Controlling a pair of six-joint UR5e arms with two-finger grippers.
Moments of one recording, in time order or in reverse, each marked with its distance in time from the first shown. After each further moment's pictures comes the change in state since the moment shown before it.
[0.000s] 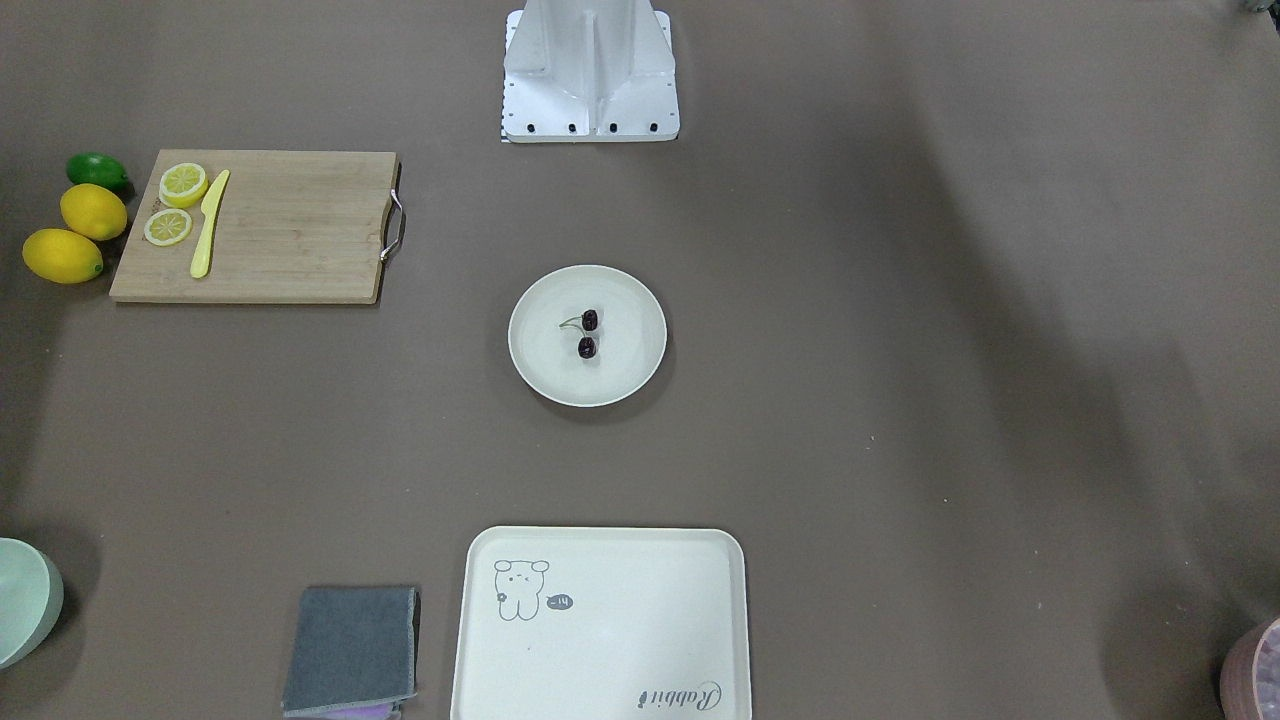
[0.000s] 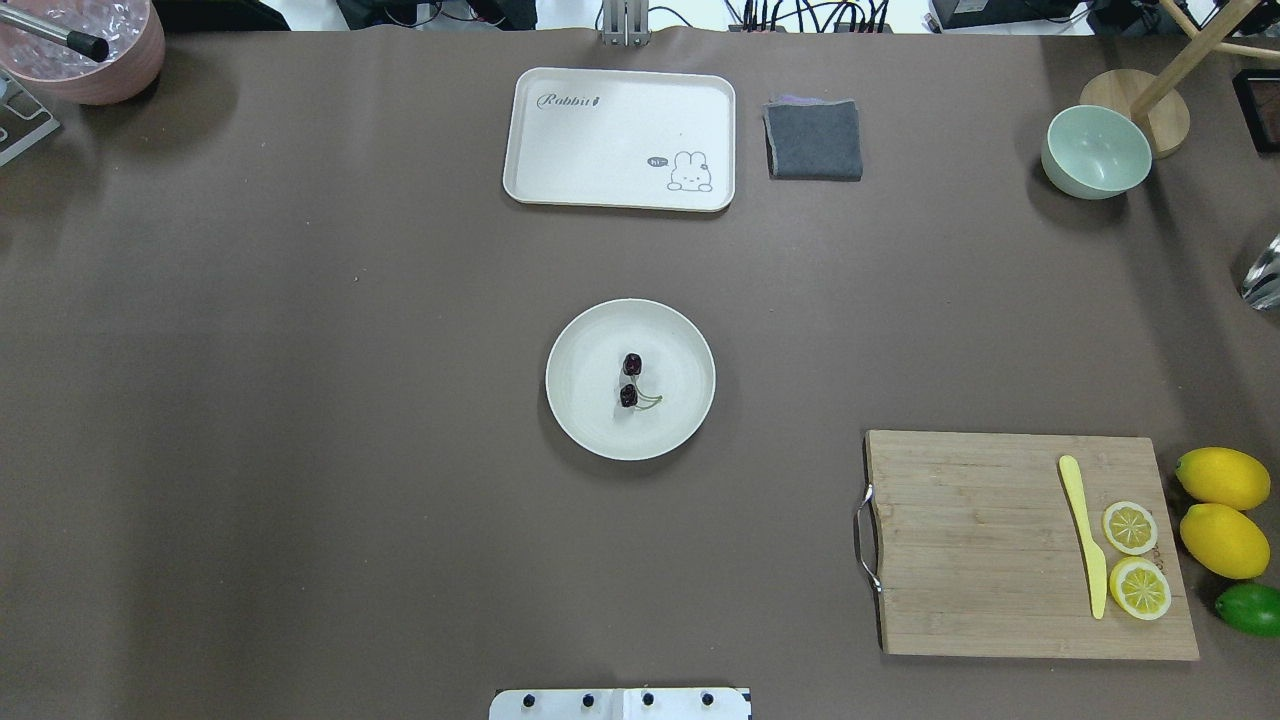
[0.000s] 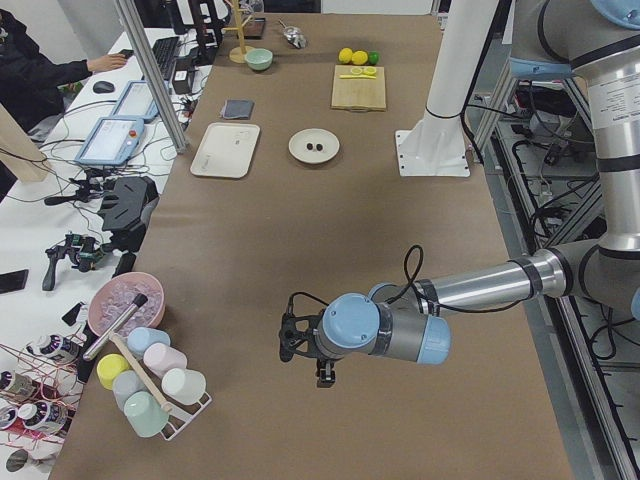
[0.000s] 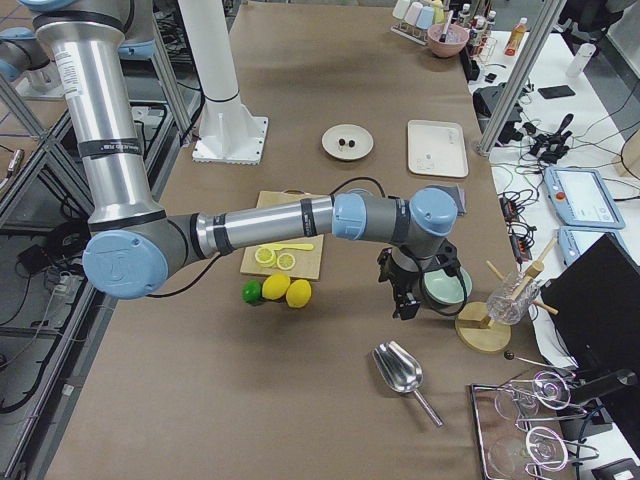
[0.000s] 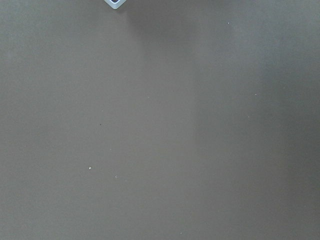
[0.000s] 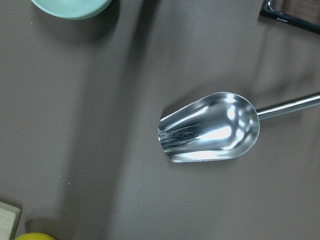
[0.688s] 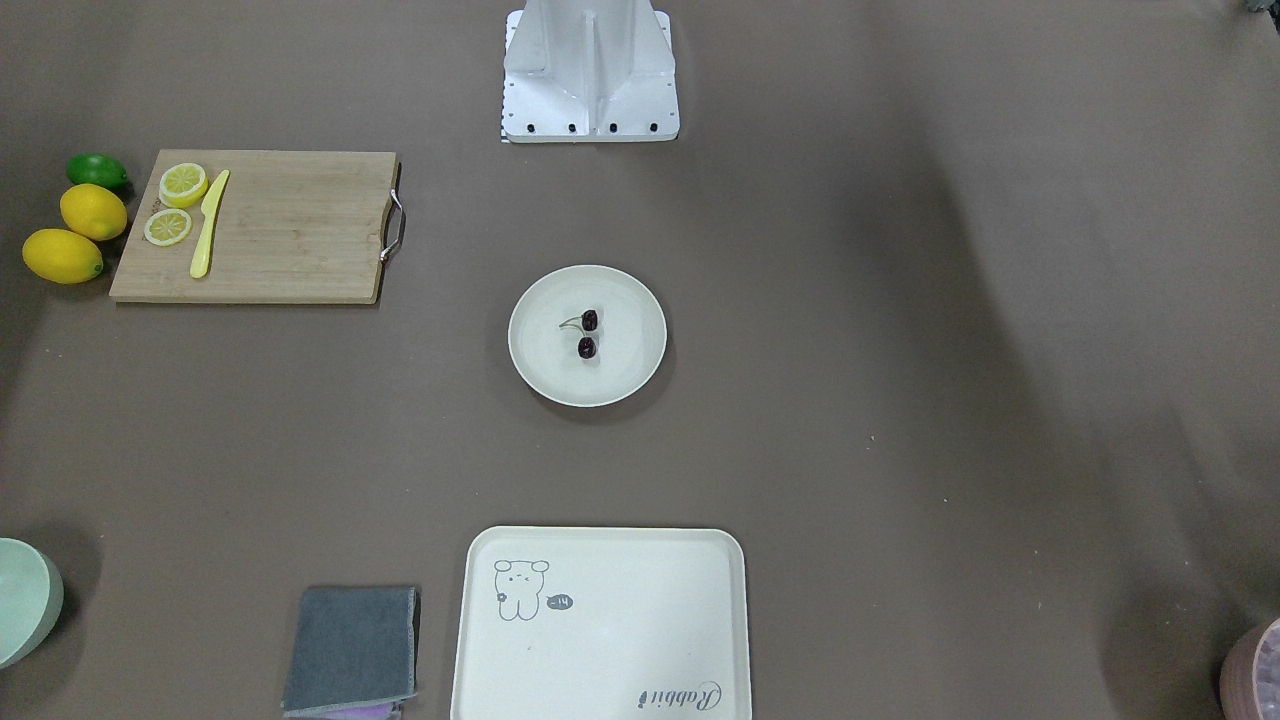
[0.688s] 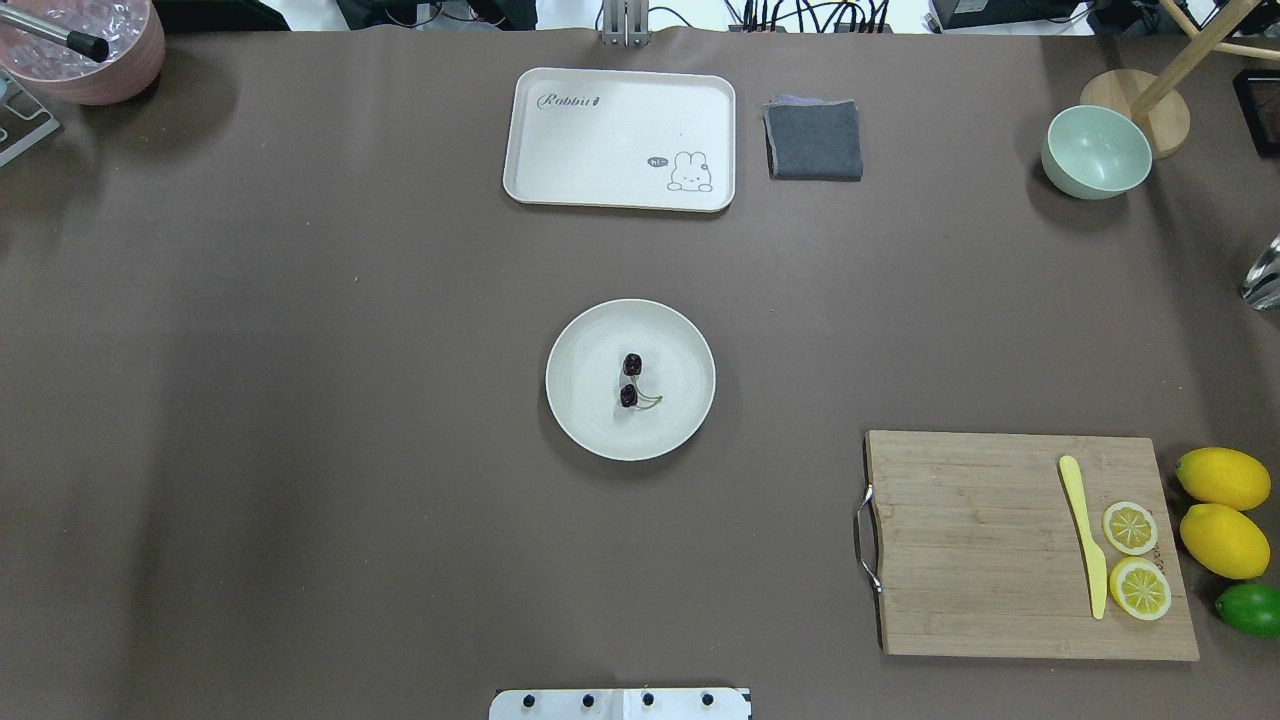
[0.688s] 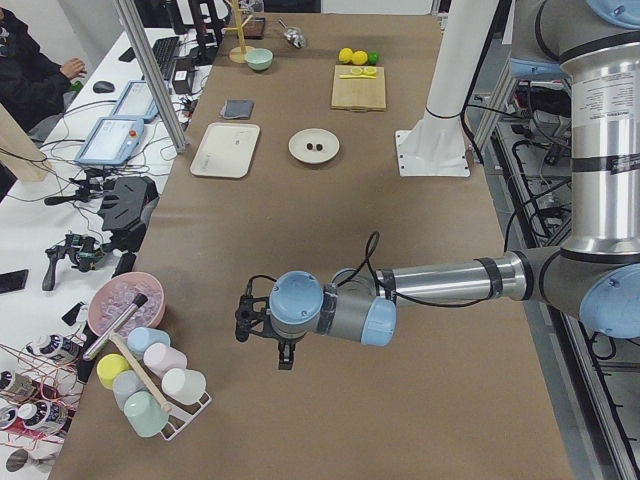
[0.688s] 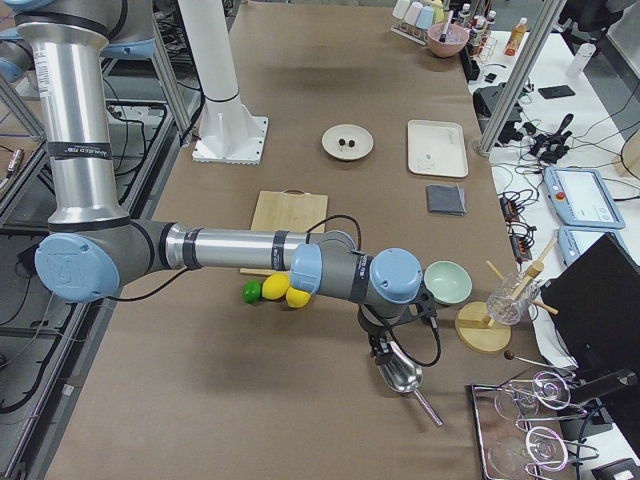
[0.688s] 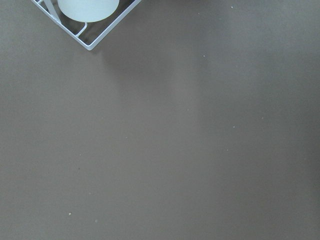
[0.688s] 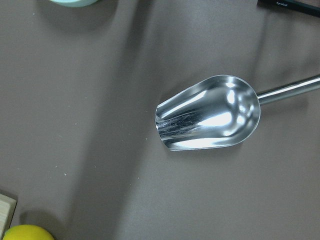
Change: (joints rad) left arm 0.051 -0.189 0.093 0.082 0.005 -0.042; right arm 0.027 -0.104 0.018 0.137 0.073 0.033
